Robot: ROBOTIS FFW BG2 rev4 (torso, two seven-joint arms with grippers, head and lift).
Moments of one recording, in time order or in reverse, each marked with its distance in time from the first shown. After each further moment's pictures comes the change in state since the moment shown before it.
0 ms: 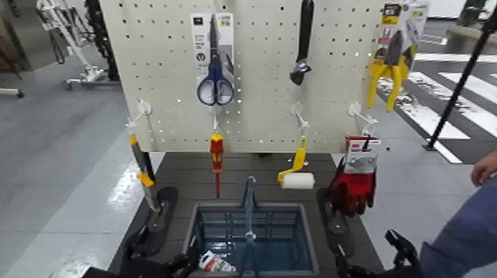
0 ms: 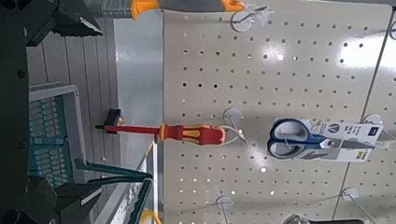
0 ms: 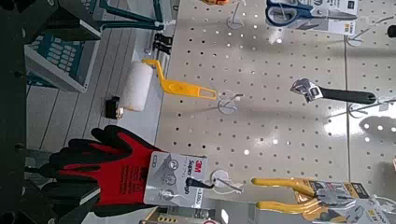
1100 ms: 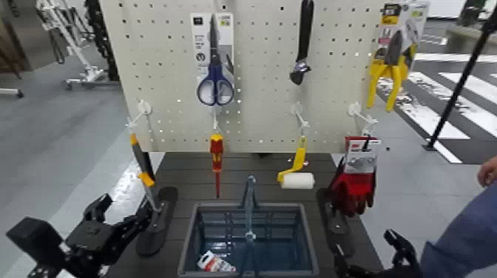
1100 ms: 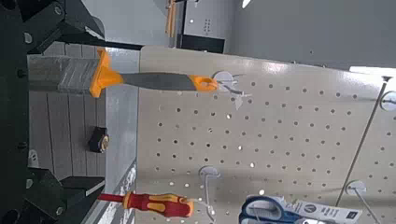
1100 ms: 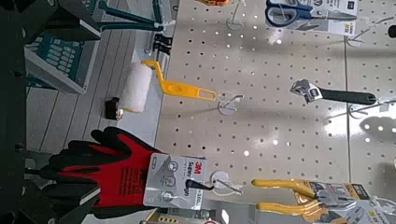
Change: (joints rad) left arm -0.169 0.000 0.269 -0.019 0.153 0.254 -0.268; right arm -0.001 0.002 0.005 -0.004 0.002 0.007 -0.002
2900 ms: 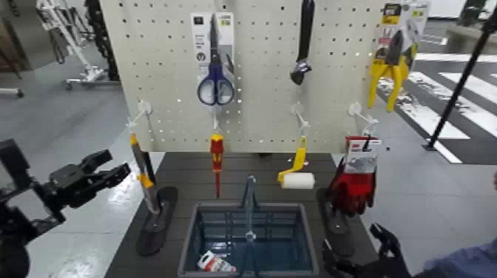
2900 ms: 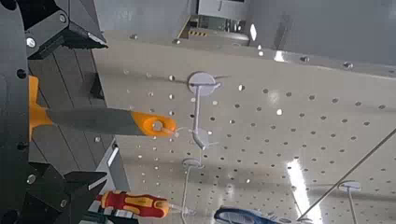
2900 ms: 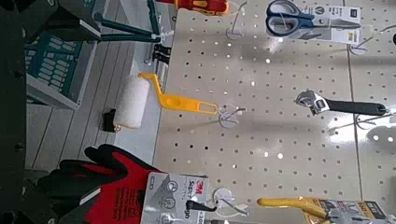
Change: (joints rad) left arm -0.453 0.231 0.104 0.375 0.035 0.276 -0.560; right arm -0.053 0.004 0.036 0.031 -0.004 0.024 0.019
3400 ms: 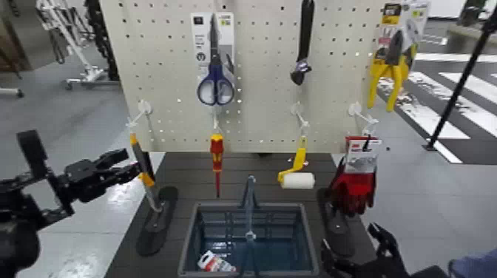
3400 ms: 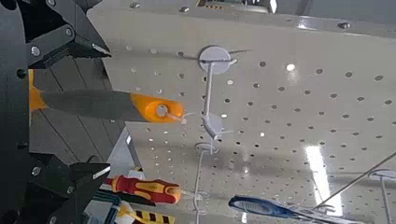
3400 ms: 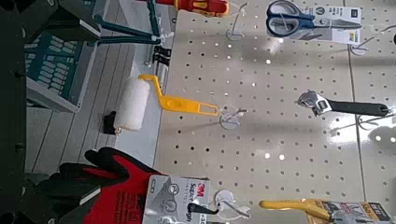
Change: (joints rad) left arm -0.074 0.020 -0.052 0.075 -0.057 0.031 -0.075; right arm -0.007 0.002 0.005 0.007 -0.006 0.004 0.005
